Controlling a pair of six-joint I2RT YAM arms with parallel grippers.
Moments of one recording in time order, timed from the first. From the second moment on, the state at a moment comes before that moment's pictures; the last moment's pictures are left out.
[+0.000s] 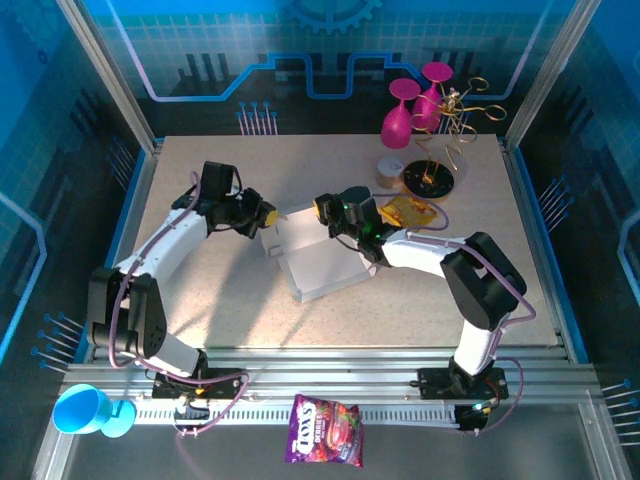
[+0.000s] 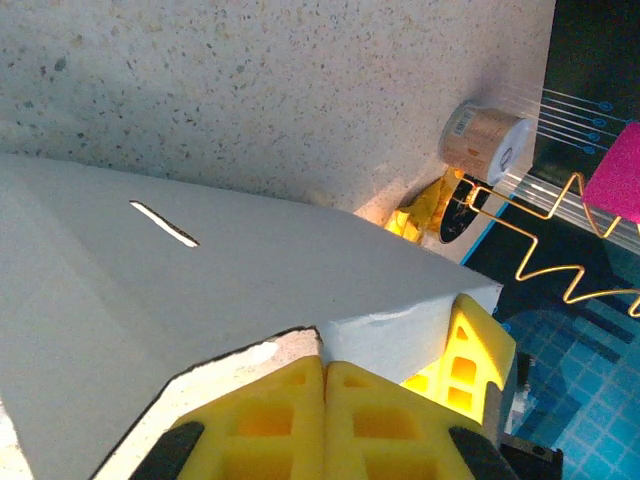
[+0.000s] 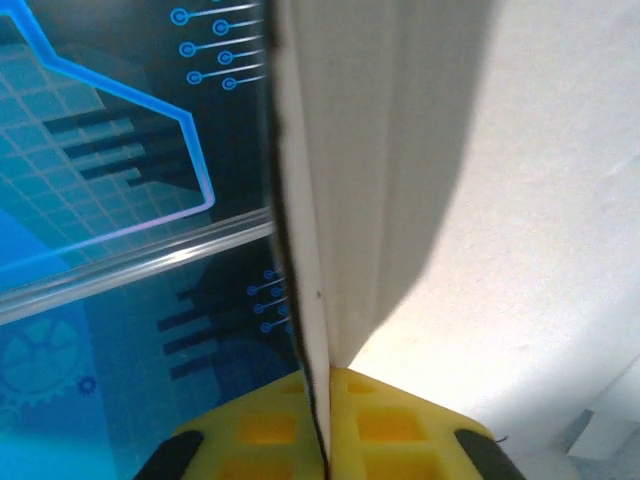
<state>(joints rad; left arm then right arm) -0.14 1.52 1.12 -0.49 0.56 -1.29 0.65 1.79 1.04 0.40 -0.01 1.74</state>
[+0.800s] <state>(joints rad) 0.15 1.43 0.75 -0.31 0.61 -1.18 0.59 1.67 1.14 0.15 -0.03 1.85</state>
